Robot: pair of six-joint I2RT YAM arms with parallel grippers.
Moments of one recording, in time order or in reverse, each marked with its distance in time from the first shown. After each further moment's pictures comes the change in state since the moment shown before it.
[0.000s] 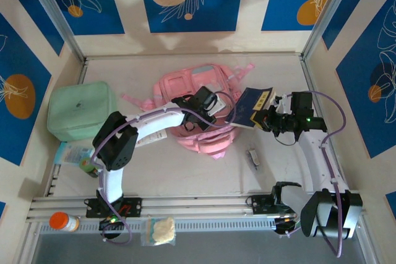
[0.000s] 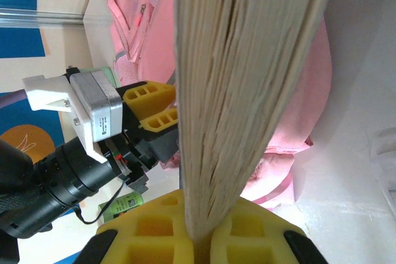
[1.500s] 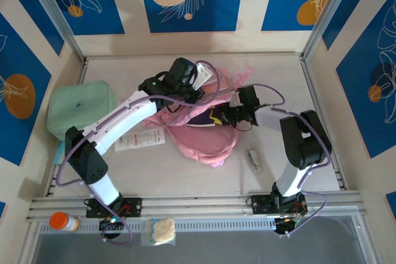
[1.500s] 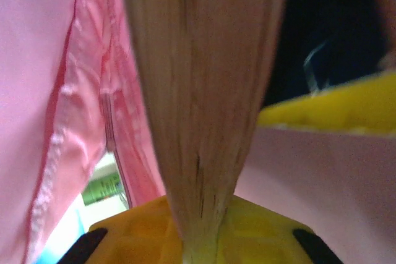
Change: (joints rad) left arm 0.071 -0.261 0.183 -0.193 -0.047 0.019; right arm 0.399 0.684 0.065 0.715 -0.014 0.213
